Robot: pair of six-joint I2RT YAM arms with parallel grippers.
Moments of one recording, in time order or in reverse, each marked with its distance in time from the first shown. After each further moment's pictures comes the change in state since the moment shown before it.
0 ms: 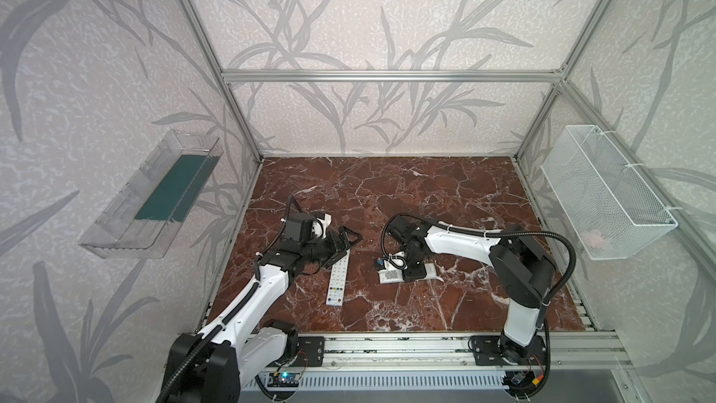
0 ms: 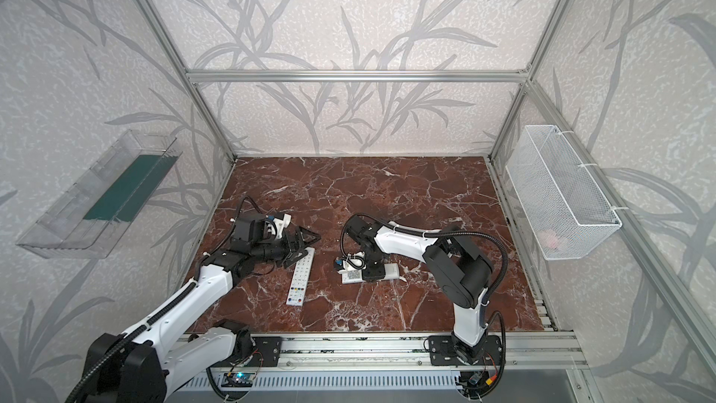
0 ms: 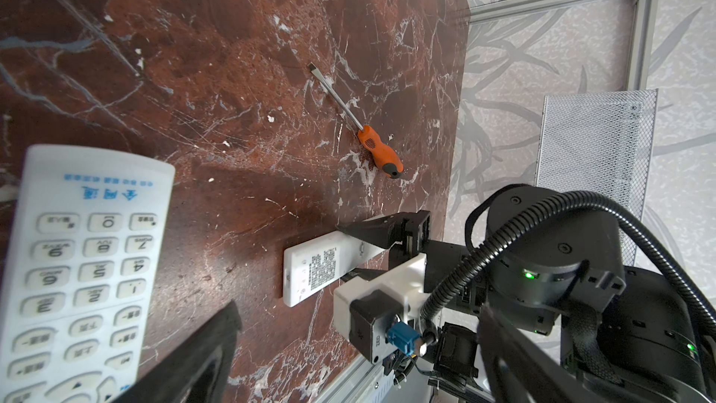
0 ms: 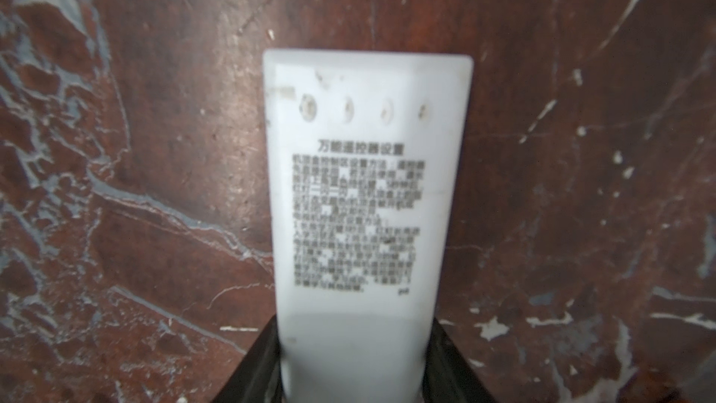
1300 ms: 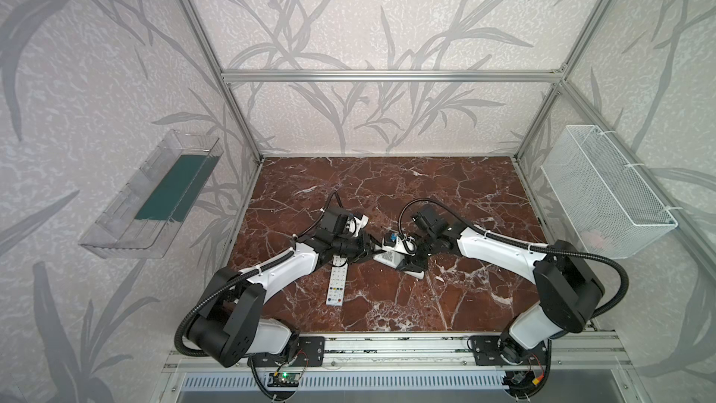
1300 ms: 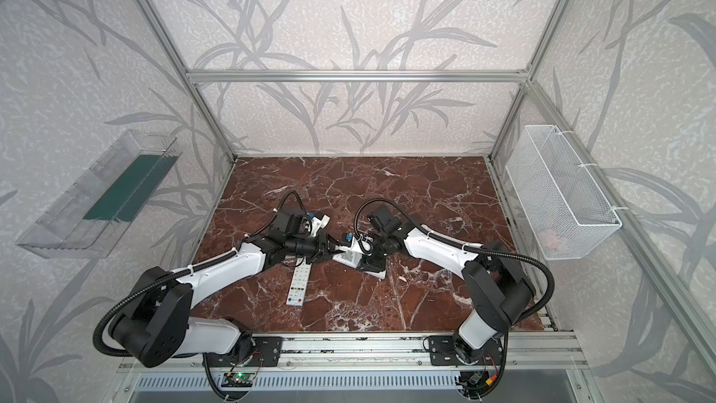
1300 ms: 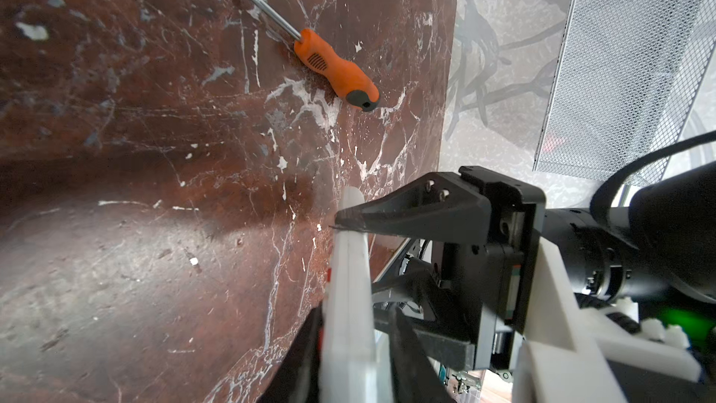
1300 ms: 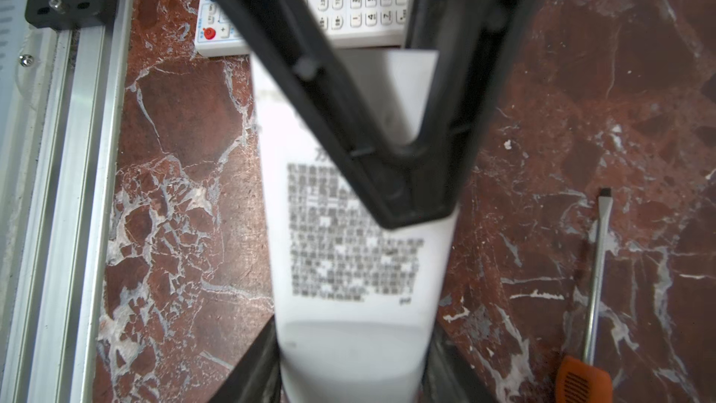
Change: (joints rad) left arm -0.256 0.338 0.112 0.194 0.083 -0.026; right arm -0.108 -0.261 -0.195 0.317 -0.328 0.198
